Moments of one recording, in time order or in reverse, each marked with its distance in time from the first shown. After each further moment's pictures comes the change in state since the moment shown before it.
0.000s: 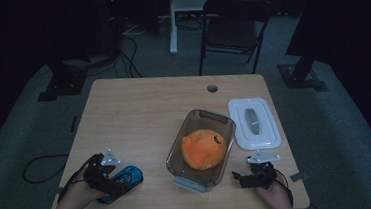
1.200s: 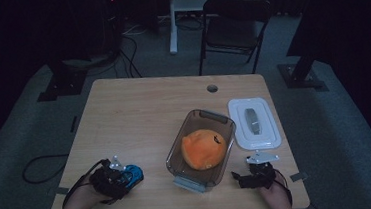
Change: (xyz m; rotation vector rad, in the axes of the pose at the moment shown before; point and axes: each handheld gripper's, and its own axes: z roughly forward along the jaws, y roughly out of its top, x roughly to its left) left arm -0.003 -0.008 0.024 0.097 -0.054 -0.017; right arm 0.003 0.001 0.001 -0.003 -0.006 -0.011
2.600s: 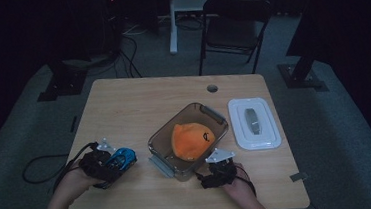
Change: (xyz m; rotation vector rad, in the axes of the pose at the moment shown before) left arm 0.029 0.024 -0.044 -0.070 0.028 -0.068; right arm 0.083 0.062 0.051 0.007 0.071 -0.096
